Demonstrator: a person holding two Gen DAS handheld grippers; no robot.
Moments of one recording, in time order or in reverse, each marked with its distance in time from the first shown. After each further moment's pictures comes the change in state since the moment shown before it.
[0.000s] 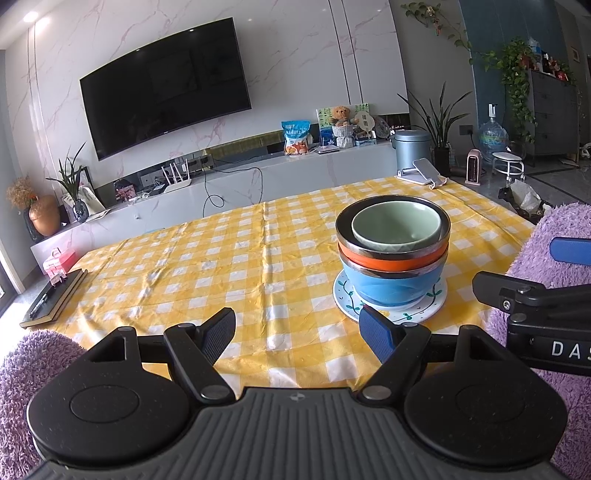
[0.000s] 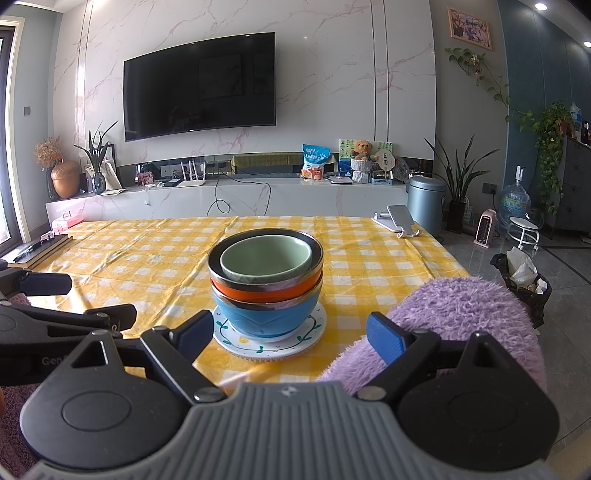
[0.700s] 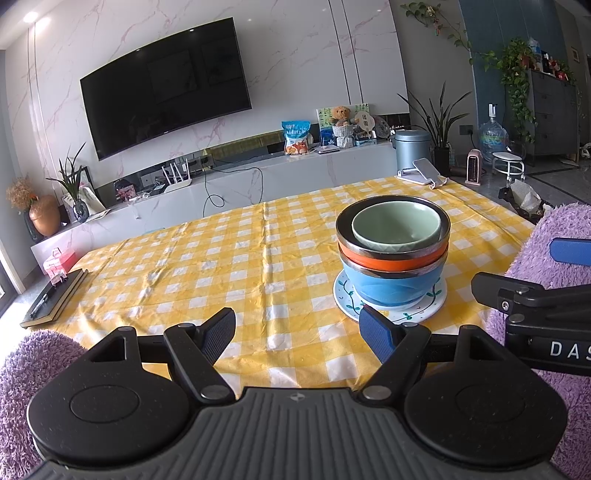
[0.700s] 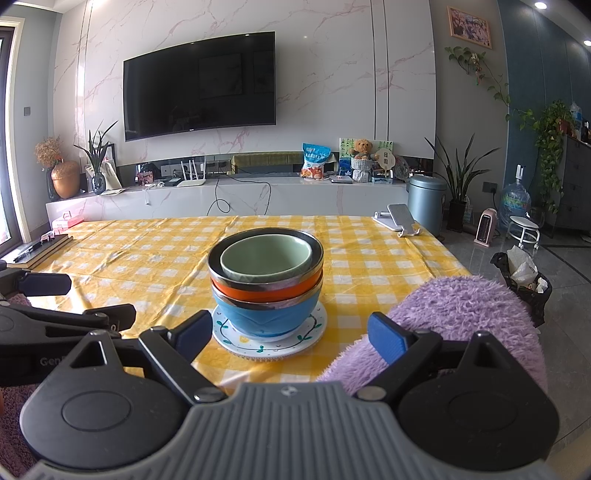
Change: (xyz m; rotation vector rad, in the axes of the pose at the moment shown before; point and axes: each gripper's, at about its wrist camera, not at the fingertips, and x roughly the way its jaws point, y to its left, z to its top) left arm 0.000 0.000 0.000 0.002 -0.001 0.003; right arm 0.000 0.000 0.000 0.001 0.001 0.000
